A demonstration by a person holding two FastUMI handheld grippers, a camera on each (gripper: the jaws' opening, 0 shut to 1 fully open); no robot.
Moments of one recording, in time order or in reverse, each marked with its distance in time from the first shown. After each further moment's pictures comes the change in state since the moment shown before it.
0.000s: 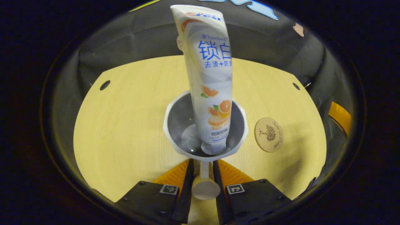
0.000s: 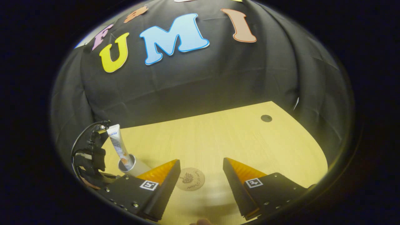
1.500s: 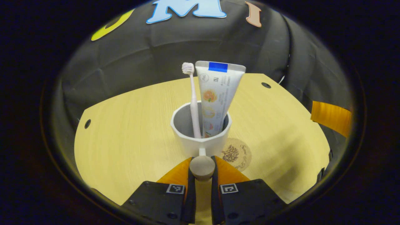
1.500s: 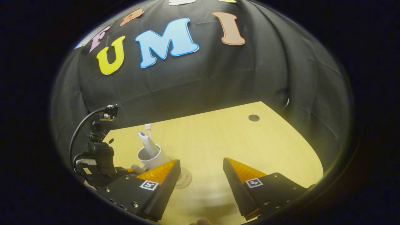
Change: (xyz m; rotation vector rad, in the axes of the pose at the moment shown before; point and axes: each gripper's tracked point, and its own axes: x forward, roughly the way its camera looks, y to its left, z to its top) left arm -0.001 -0.128 0.037 0.238 -0.212 -0.102; right arm -0.036 -0.039 -0.006 0.018 -0.014 -0.054
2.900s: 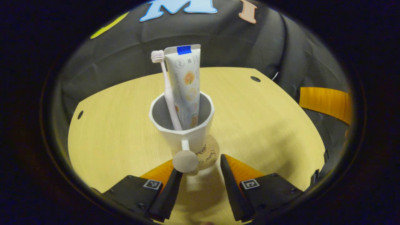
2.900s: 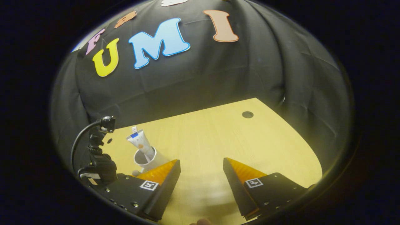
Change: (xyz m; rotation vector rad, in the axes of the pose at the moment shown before) left arm 0.016 -0.041 -0.002 -0.008 0.027 -0.053; right arm 0.000 -0.019 -0.003 0.023 0.017 0.004
